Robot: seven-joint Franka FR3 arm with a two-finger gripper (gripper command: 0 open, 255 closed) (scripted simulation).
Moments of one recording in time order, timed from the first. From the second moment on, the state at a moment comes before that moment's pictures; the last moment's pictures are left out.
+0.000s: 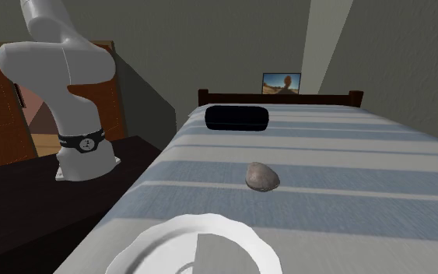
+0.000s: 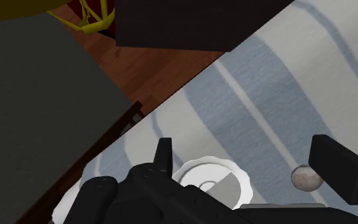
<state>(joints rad) -0.01 -0.77 -0.04 -2.32 -0.05 1.53 -0.11</state>
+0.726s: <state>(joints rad) 0.05 -0.61 0.03 -2.44 0.04 1.82 -0.03</state>
